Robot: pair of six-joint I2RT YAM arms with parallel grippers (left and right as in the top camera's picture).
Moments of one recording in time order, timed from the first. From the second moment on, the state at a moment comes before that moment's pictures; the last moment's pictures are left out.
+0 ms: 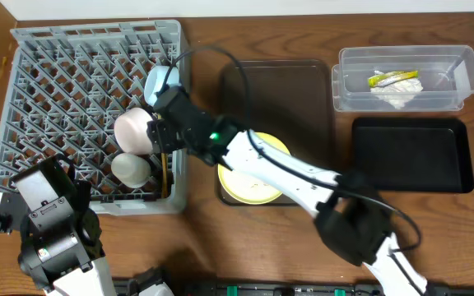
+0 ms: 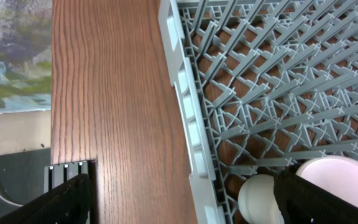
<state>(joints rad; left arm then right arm) 0.52 0.86 1.07 -1.18 -0.45 -0.83 0.96 2.22 1.96 -0.47 -0.06 0.64</state>
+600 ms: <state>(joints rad) 0.52 0.86 1.07 -1.18 -0.45 -0.83 0.68 2.03 1.94 -1.01 -0.03 0.49</state>
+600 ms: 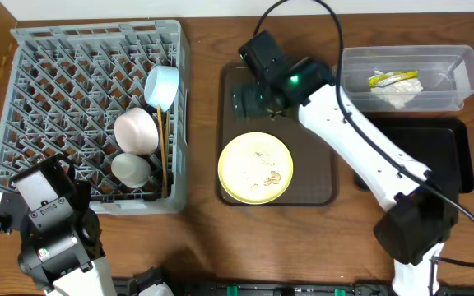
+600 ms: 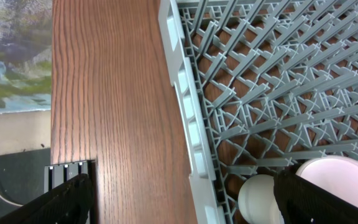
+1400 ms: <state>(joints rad) 0.52 0.86 1.07 -1.18 -0.45 -0.83 1.01 2.17 1.76 -0.93 0.01 0.13</state>
